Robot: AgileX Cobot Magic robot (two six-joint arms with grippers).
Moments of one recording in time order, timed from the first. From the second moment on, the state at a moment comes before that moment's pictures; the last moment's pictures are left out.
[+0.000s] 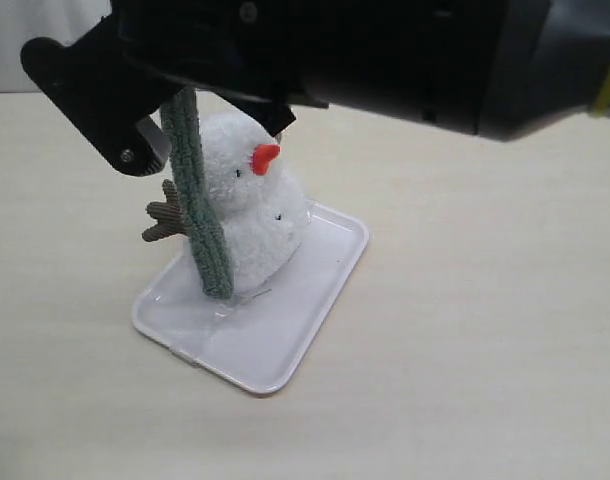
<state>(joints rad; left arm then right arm) 0.03 0.00 0.00 0.04 0.33 0.05 1.03 1.80 -1.66 -0.99 0.88 -0.82</state>
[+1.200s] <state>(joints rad) 0.03 0.00 0.00 0.04 0.33 0.05 0.81 2.04 -1.66 -0.83 0.66 -0.37</state>
